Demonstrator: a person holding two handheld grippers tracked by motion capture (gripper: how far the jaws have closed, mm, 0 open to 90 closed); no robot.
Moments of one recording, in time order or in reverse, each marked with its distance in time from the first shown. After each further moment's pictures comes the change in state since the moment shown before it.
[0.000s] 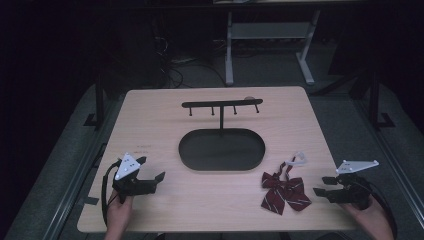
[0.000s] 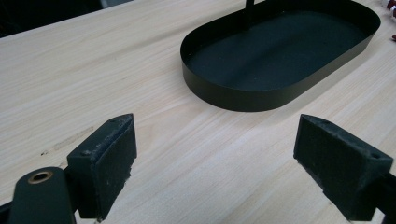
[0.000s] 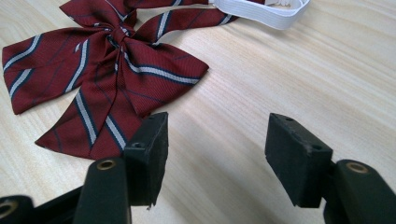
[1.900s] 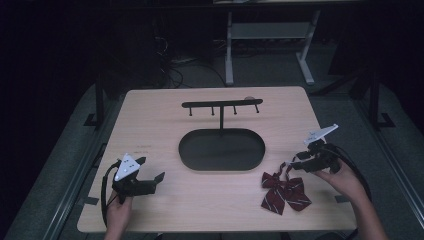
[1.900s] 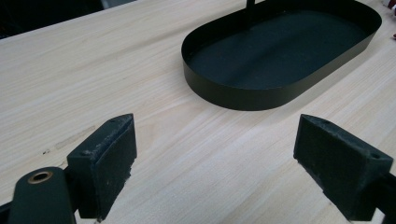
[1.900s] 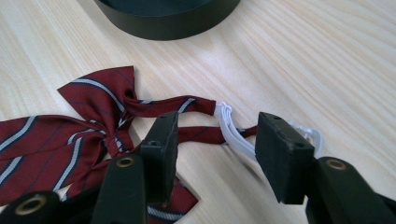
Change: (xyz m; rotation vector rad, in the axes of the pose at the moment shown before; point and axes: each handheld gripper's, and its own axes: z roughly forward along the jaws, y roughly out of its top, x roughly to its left) left arm 0.000 -0.002 -0.001 -0.005 0.003 0.001; right arm -0.002 0.106 0.040 0.117 0.056 -0.179
